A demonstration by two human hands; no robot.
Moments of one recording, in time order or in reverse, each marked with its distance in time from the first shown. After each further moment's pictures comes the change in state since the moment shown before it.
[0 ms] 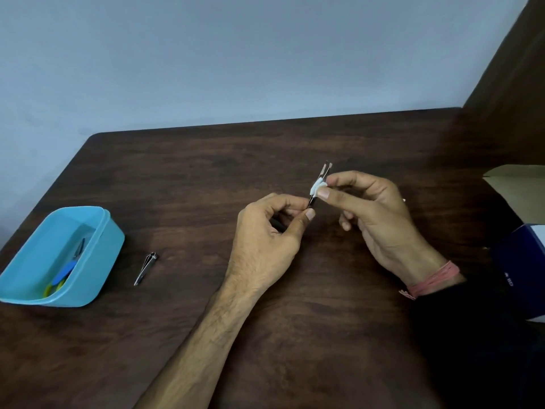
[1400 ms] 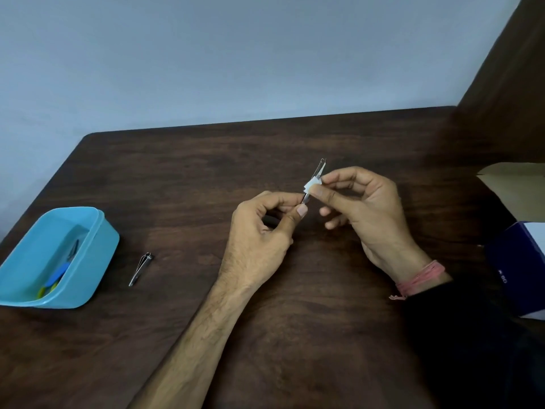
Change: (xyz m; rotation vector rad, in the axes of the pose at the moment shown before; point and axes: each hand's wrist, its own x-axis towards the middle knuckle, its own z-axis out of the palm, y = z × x) left_hand 0.000 0.005 -0.003 -0.100 -0.013 -0.022; right_hand 0.001 0.003 0.004 -0.080 0.104 -0.029
